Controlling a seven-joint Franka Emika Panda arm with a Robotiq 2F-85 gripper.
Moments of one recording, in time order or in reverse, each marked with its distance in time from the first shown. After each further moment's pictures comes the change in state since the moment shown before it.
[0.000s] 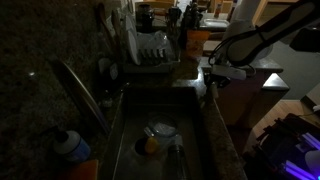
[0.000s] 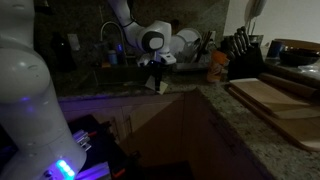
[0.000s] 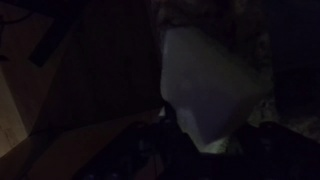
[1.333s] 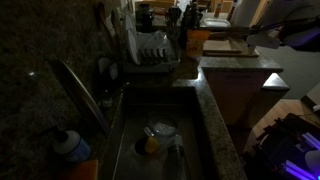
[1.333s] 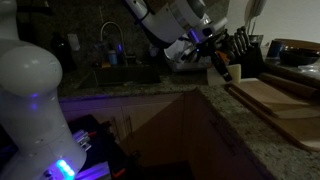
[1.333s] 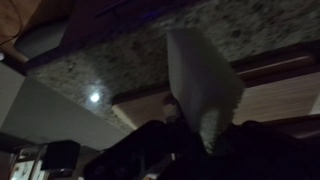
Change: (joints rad) arm 0.257 -0.201 -0.794 0.016 -1.178 0.135 0.674
